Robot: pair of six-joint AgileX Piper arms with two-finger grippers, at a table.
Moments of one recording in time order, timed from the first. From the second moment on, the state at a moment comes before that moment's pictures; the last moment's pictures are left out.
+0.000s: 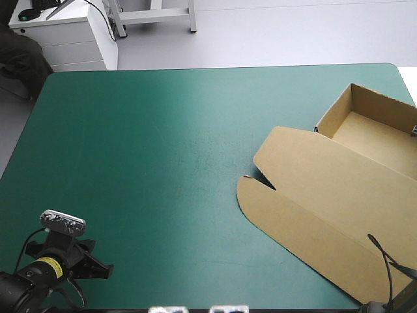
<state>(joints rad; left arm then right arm) -0.41 0.50 -0.49 0.16 0.97 -0.14 -0.49 1.81 -1.64 -0.16 1.20 0.10</state>
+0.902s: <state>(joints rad) -0.41 0.50 -0.49 0.16 0.97 -0.14 -0.49 1.64 -1.66 -0.03 1.24 -0.07</state>
